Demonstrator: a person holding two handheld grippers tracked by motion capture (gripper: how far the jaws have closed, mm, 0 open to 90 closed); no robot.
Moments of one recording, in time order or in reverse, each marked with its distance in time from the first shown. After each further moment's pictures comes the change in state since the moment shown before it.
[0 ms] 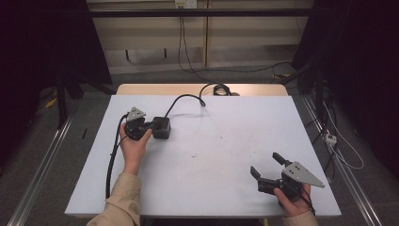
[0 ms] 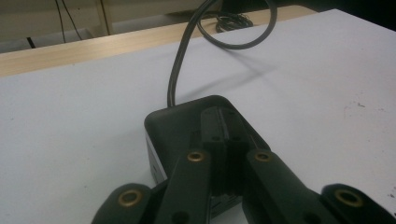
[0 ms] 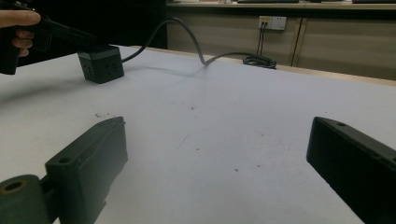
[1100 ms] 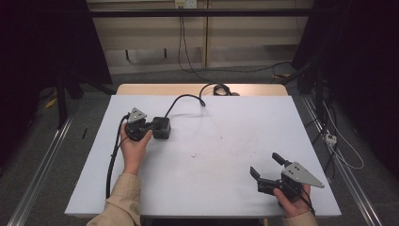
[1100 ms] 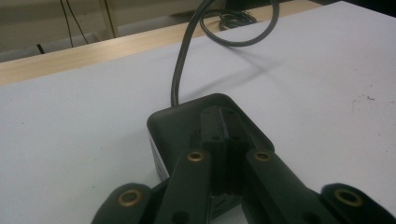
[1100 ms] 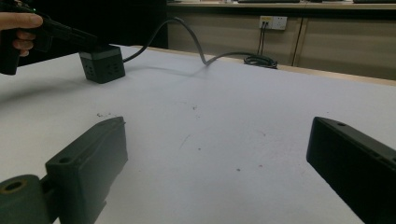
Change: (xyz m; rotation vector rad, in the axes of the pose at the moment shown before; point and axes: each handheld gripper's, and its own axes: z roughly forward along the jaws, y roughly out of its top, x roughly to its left) left arm -0.003 -0.002 0.000 0.003 0.018 0.045; right arm 0.002 0.000 0.000 0.001 0.002 0.002
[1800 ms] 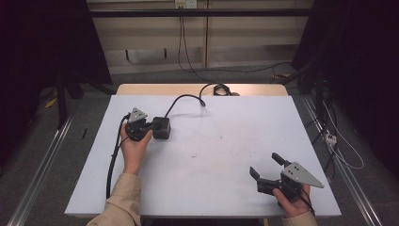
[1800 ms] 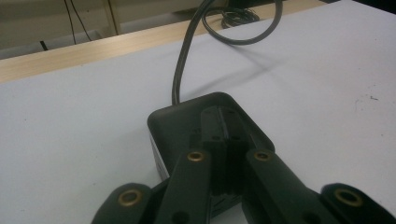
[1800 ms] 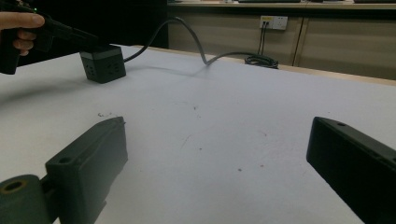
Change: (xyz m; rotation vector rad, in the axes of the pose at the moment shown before) left arm -0.002 0.001 0.000 0.011 0.016 -0.009; right arm 0.001 0.000 0.000 0.000 0.003 -0.005
